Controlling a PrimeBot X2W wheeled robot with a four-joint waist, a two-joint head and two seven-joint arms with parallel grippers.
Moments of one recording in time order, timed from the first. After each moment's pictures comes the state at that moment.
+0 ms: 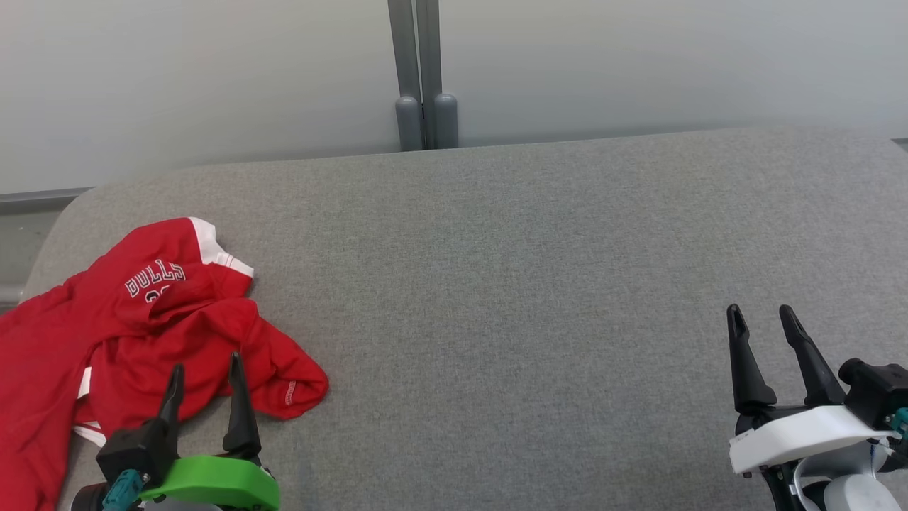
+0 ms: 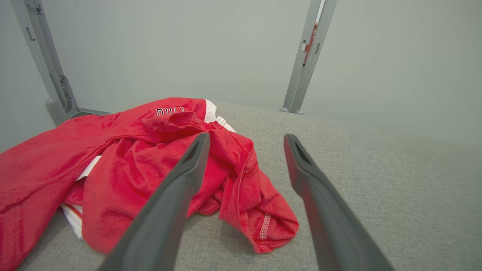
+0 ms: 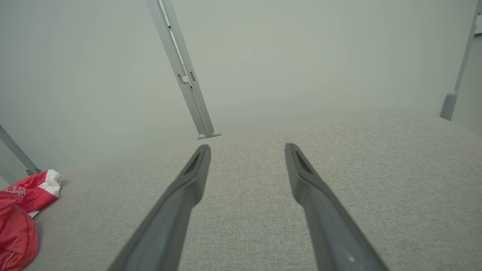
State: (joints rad) left arm 0.02 0.07 -0.03 0.17 -0.31 0.02 -0.19; right arm 0.02 -0.13 -0.02 0.08 0.35 0.13 -0.19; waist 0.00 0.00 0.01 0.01
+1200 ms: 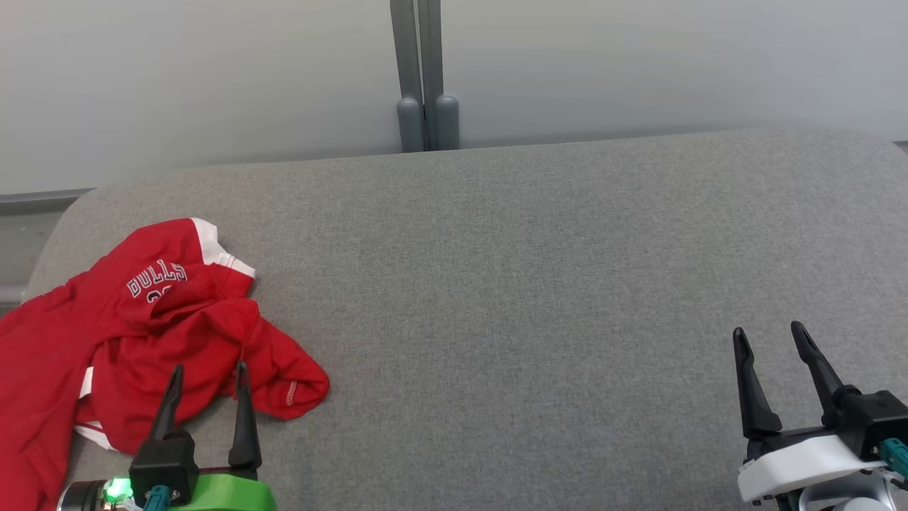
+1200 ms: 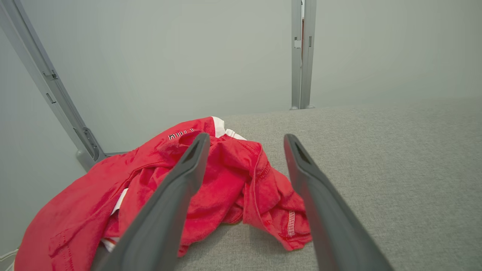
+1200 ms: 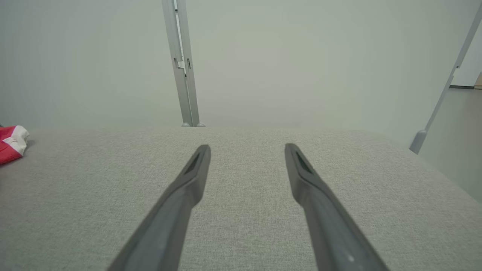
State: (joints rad) left arm 0.04 0.07 0.00 0.17 -0.04 0.00 -0.26; right arm 0.07 -0.14 -0.05 0.07 0.13 0.13 -0.26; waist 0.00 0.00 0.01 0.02
